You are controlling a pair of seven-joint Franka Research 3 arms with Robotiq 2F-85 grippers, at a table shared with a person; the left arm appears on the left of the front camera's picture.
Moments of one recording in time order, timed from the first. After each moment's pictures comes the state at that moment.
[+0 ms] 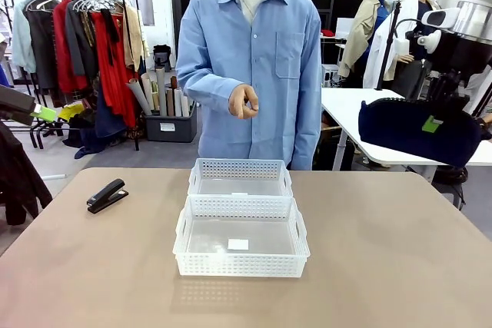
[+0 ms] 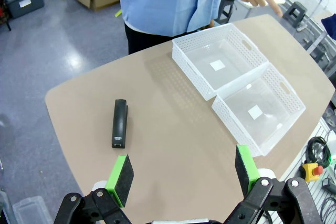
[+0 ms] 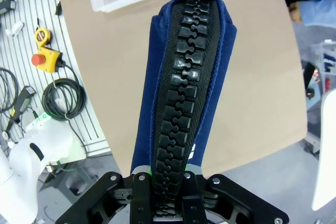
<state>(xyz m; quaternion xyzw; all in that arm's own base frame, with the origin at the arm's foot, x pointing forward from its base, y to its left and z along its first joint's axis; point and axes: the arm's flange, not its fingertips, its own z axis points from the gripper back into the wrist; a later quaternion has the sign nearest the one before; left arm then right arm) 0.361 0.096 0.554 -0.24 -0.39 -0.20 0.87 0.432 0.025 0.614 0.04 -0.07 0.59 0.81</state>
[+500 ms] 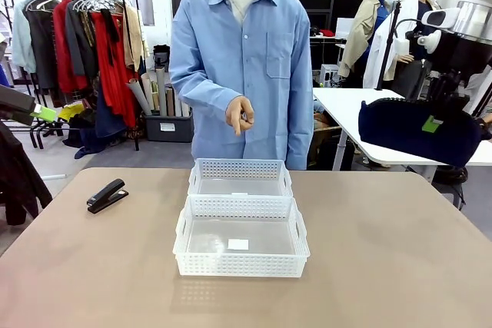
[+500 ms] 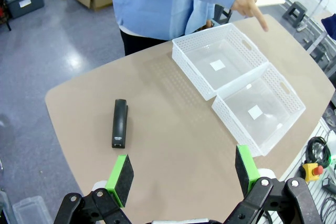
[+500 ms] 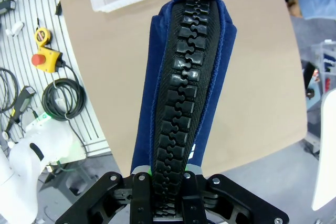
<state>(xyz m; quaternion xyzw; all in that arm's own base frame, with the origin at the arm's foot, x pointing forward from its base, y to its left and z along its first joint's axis) 0.361 0.096 0.554 -0.24 -0.39 -0.20 0.87 0.432 0.025 0.614 0.04 -0.07 0.59 0.81</state>
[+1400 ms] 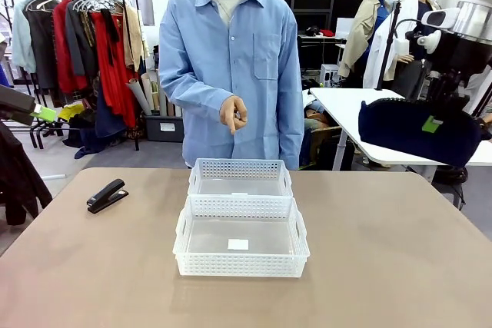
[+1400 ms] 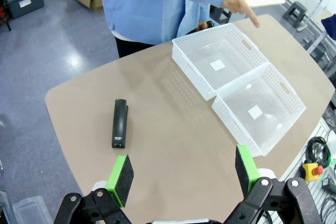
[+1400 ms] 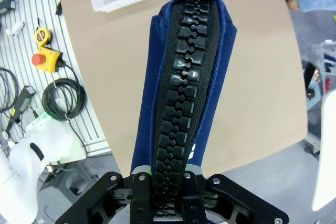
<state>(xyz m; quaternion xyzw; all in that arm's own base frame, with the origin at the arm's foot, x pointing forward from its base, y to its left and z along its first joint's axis) 0.361 0.096 0.554 -0.24 -0.39 -0.20 0.87 0.432 0.027 0.612 0.04 -0.07 0.59 0.80</state>
